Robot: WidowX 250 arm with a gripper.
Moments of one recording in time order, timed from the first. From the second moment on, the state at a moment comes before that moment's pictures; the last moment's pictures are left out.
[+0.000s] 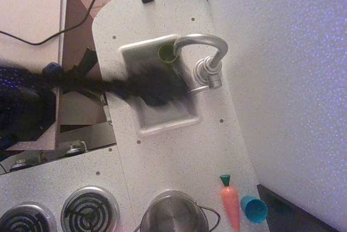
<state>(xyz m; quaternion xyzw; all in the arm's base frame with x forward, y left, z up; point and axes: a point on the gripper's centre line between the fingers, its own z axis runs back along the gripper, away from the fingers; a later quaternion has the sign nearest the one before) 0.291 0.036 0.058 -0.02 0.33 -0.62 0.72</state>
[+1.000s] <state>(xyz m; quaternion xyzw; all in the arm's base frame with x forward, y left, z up) 0.349 0.076 0.089 -0.27 -0.09 -0.42 0.86</state>
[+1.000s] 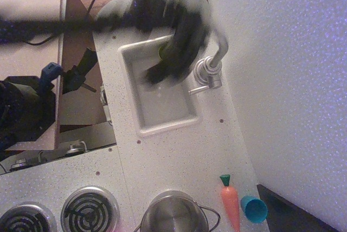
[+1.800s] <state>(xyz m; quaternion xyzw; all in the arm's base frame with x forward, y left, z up) 0.328 0.016 0.128 -0.07 0.00 -0.62 0.78</state>
